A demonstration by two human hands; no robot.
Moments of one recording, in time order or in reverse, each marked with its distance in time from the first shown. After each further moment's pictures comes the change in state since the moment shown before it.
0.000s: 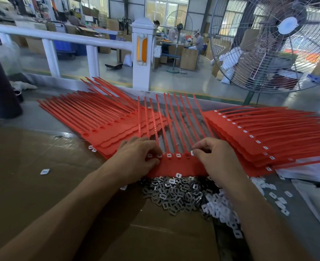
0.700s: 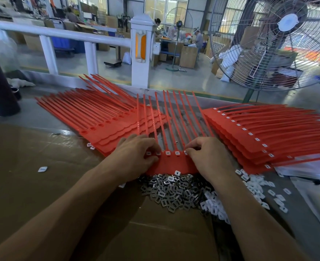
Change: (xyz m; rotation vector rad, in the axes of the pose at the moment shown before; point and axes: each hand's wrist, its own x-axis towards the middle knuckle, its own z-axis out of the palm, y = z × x) left_hand 0.001 0.002 0.000 -0.002 -0.010 -0.020; right_hand 0.007 -0.007 0.016 -0.133 0.026 -0.029
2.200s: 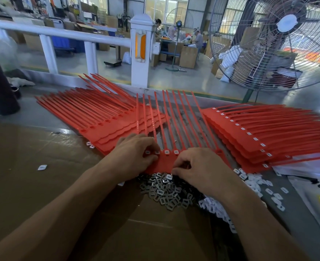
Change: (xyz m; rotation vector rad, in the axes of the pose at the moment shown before) left_hand -0.002 -0.001 0.001 -0.006 0.024 0.011; right_hand -0.033 -0.015 -0.017 -0.211 -0.326 -0.257
